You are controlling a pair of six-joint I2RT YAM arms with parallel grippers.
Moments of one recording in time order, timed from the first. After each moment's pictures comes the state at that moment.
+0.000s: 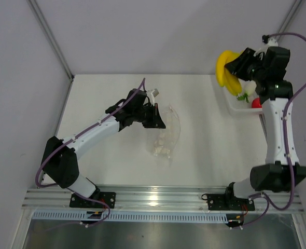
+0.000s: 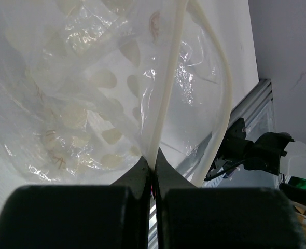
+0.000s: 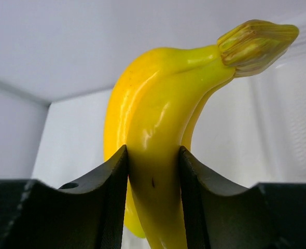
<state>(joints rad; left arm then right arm) -0.63 1.53 1.21 -0.38 0.41 -0.61 -0.10 1.57 1.85 -0.55 -0.30 0.41</state>
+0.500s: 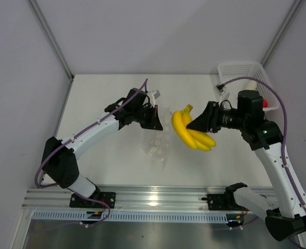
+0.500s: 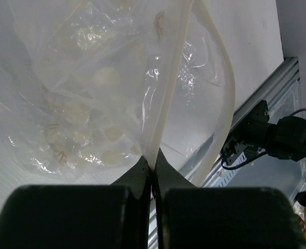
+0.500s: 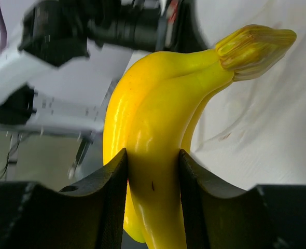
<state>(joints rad) -0.63 1.54 1.28 -0.53 0.40 -0.48 0.26 1.01 1.29 -0.72 -0.76 0.52</state>
